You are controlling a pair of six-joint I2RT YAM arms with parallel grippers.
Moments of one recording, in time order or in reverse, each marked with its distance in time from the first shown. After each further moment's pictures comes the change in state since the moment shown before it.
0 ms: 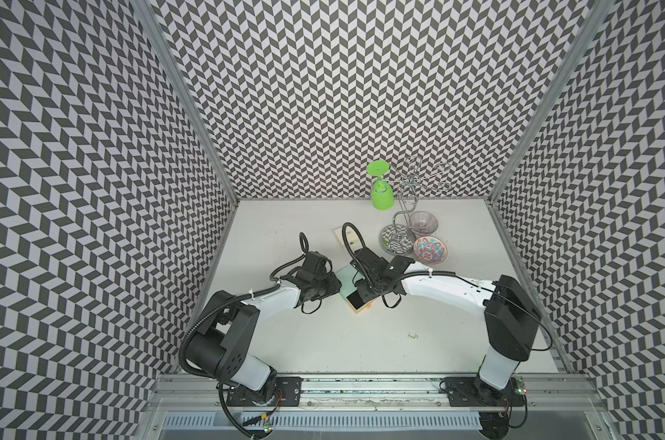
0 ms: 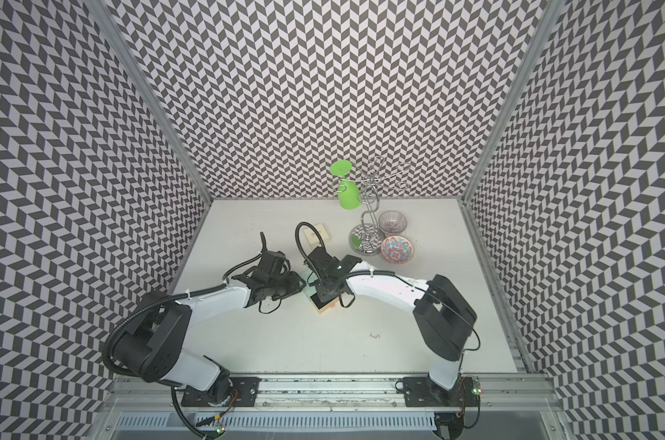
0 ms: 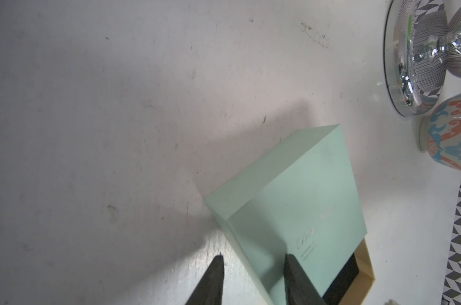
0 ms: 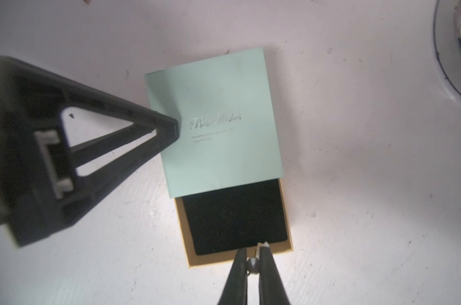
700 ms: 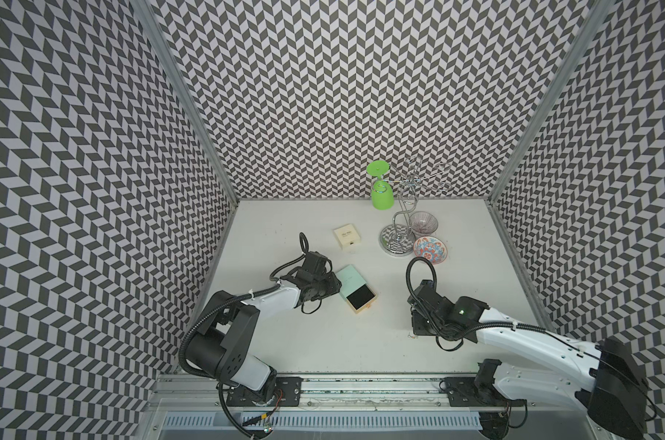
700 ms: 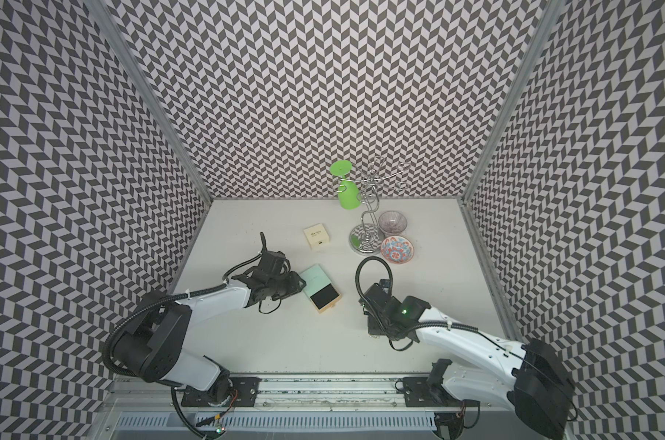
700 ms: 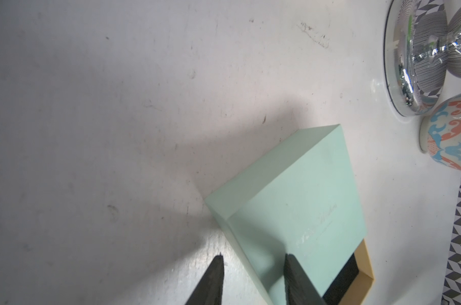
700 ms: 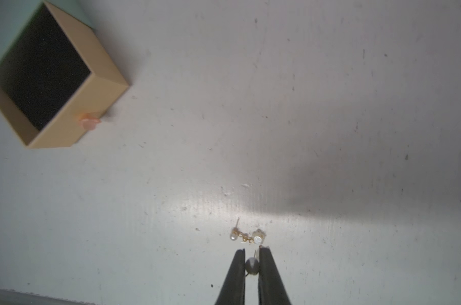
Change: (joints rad) left arm 0.000 0.000 0.000 0.000 0.000 -0.001; right arm -0.023 -0.632 -0.639 -0.092 0.027 0.459
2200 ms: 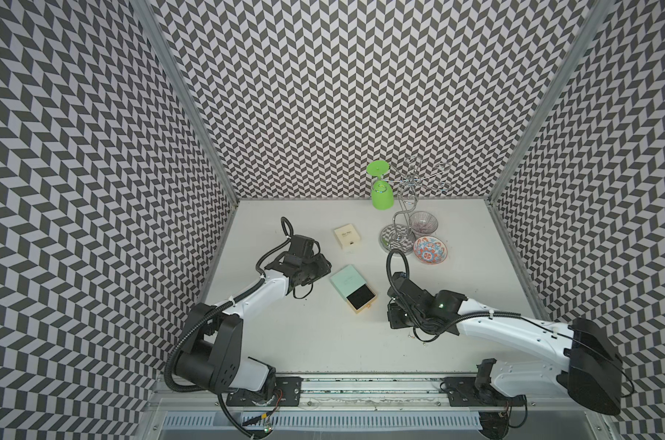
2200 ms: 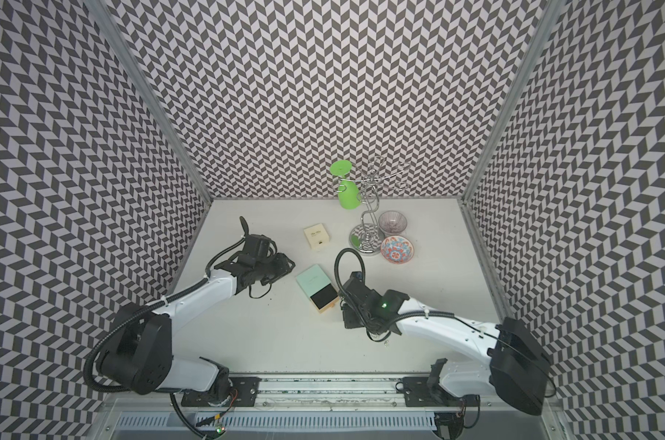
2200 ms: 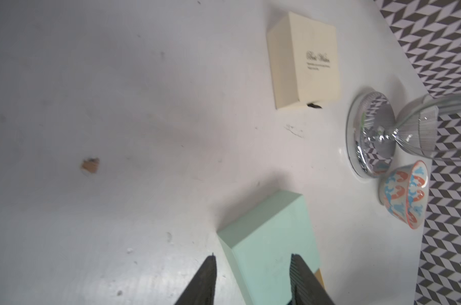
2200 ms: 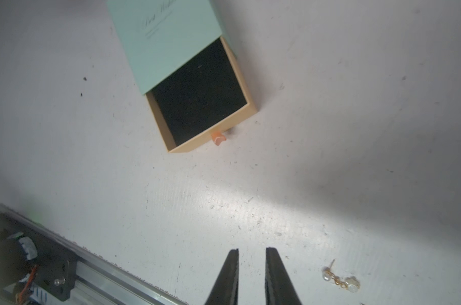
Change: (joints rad) left arm 0.159 -0.046 0.173 -0.179 -0.024 -0.021; right arm 0.097 0.220 0.161 0.226 -0.104 -0.120
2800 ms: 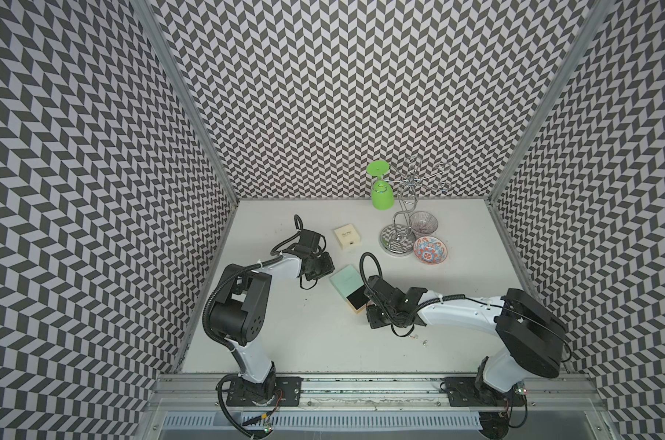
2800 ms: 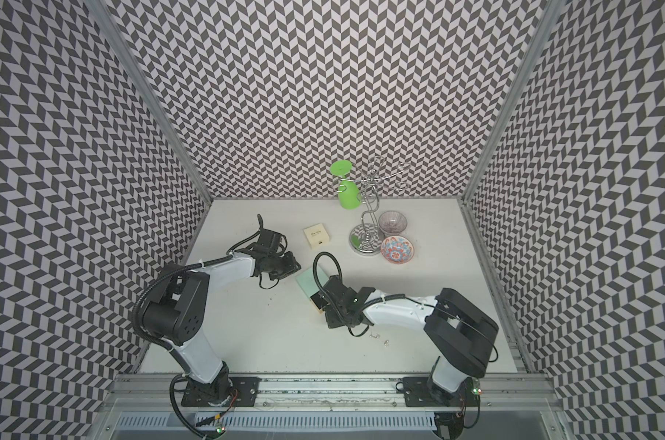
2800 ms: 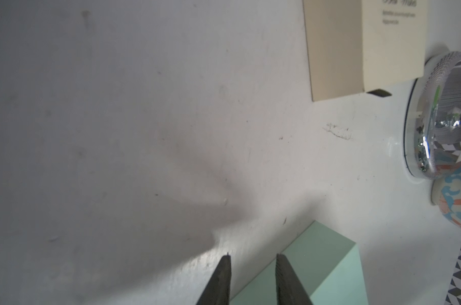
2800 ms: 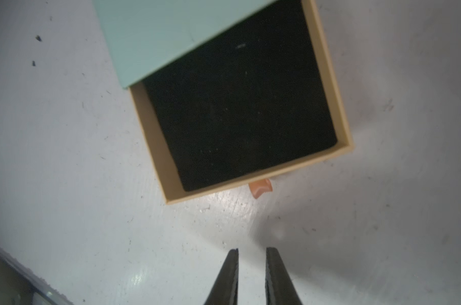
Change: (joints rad) left arm -0.011 0.298 0.132 0.026 0.113 0.122; right arm -0.013 0.316 0.084 0.198 -0.049 -0.092
